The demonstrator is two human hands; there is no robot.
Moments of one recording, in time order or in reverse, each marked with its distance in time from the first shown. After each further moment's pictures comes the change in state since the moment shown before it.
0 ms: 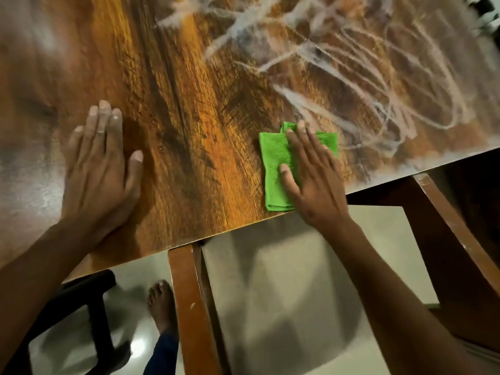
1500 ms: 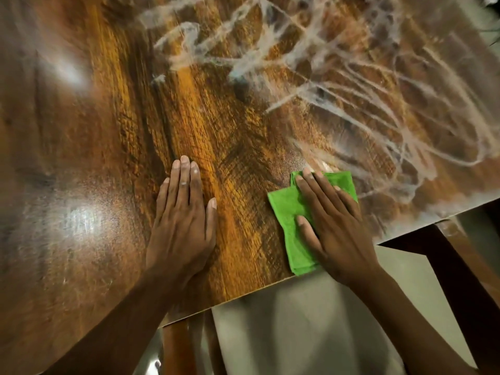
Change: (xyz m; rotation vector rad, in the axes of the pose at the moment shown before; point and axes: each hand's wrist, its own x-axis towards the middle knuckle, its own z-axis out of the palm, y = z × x) left_hand 0.039 0.088 0.062 0.050 -0.050 0.094; right_hand 0.019 0.031 -0.023 -0.027 -0.111 -0.131
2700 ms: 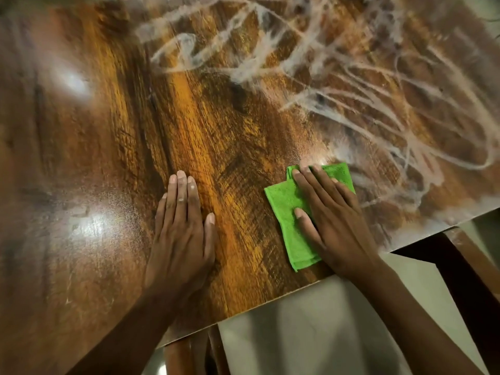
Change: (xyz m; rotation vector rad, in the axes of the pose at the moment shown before) left_hand 0.003 -0.001 0.002 0.002 -0.005 -0.007; right_hand 0.029 0.012 0.003 0.035 0.005 0.009
